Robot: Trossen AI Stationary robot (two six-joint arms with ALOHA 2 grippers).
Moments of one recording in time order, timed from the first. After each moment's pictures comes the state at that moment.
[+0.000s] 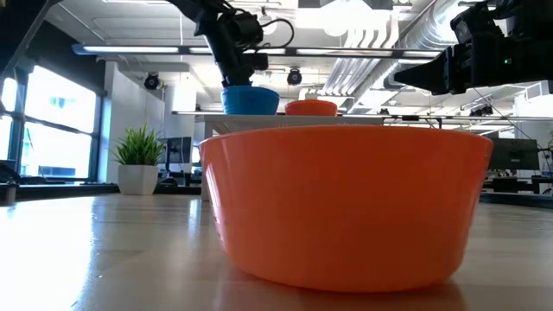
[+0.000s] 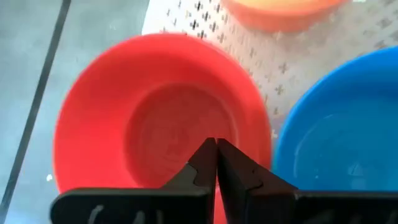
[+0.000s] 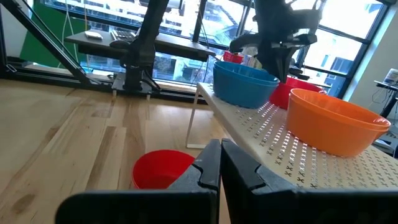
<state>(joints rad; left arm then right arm) 0.63 1.83 1.79 -0.92 0.01 0.45 -0.10 0.60 0.10 0.50 0.15 -0.21</state>
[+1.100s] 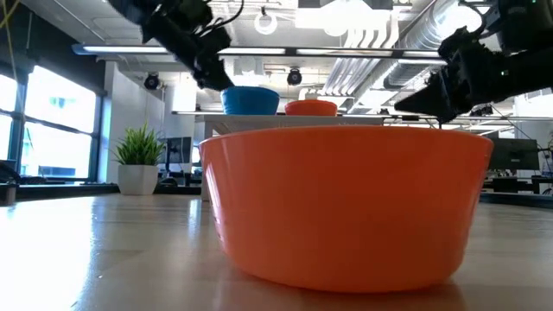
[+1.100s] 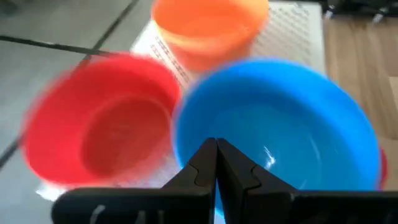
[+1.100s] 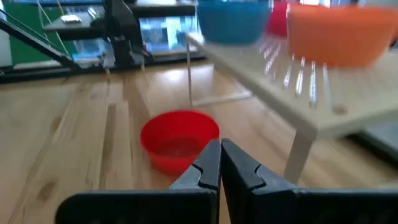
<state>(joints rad) 0.64 1.35 1.10 -0.32 0.24 0.30 -0.10 0.65 0.10 0.38 0.20 0.07</state>
